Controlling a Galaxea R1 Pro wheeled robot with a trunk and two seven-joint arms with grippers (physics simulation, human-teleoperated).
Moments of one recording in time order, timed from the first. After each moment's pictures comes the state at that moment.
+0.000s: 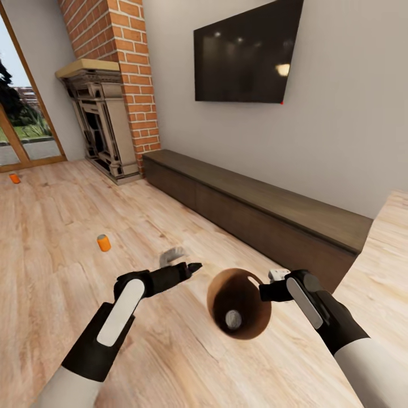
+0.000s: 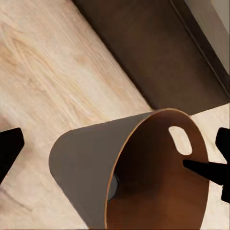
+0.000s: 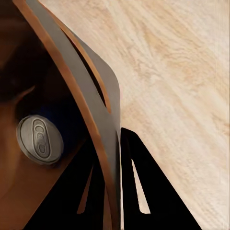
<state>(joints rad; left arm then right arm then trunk) -0.56 -0.01 -0.30 -1.44 1.00 0.77 0.35 -0.68 -0.21 0.31 -1.10 -0.56 1.05 -0.11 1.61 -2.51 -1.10</state>
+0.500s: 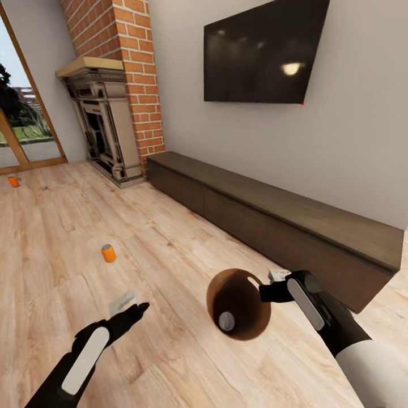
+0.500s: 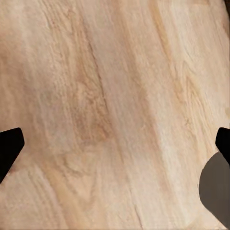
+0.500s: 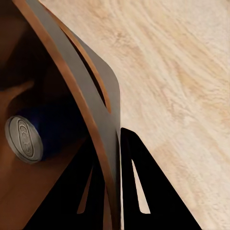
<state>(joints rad) -0.33 0.13 -0.11 -1.21 0.93 0.49 0.35 -0.67 -0.21 0.31 -1.11 -0.58 1.05 -0.10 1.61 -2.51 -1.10</state>
